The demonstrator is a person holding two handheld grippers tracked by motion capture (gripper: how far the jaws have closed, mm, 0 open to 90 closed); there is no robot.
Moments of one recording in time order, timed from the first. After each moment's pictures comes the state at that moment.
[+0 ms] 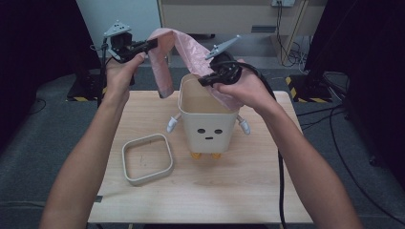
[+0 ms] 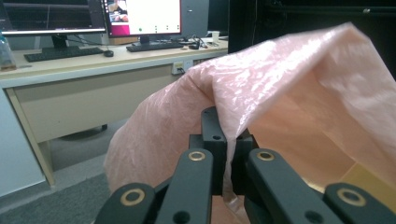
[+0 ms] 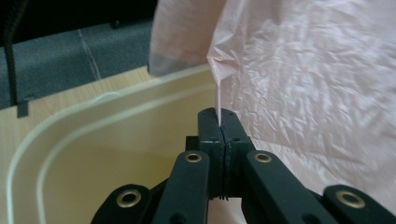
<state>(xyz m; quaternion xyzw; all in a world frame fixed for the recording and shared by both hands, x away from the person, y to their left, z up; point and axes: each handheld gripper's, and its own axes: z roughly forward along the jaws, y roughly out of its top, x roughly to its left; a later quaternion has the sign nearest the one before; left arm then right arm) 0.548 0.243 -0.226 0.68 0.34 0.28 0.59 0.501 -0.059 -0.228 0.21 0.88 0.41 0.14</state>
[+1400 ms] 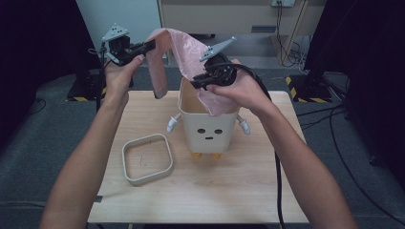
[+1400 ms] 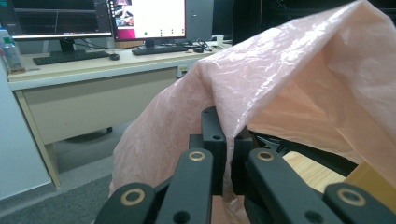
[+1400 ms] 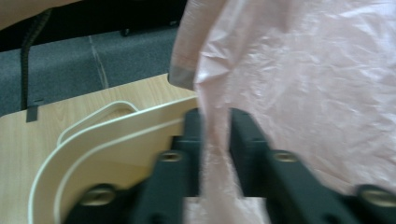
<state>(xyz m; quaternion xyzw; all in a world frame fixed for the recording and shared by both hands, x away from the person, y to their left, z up) 0.547 0.248 -0.235 0.67 0.34 0.29 0.59 0.495 -0.049 -0.229 0.18 0.87 0.43 0.15</state>
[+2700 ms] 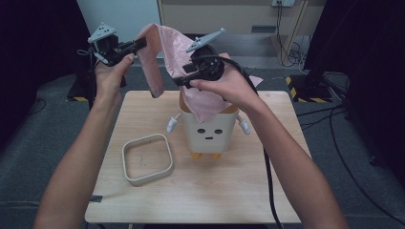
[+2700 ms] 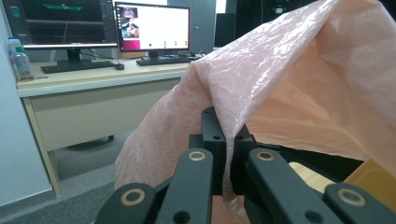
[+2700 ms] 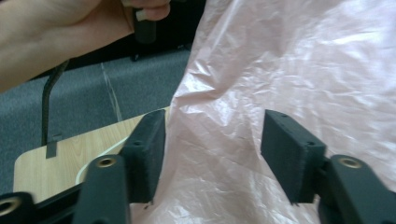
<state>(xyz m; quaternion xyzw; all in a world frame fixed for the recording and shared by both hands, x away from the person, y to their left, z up) 0.538 0.270 -0.230 0.65 0.34 0.29 0.61 0.491 -0.023 -0.209 0.19 0.85 0.47 0.13</state>
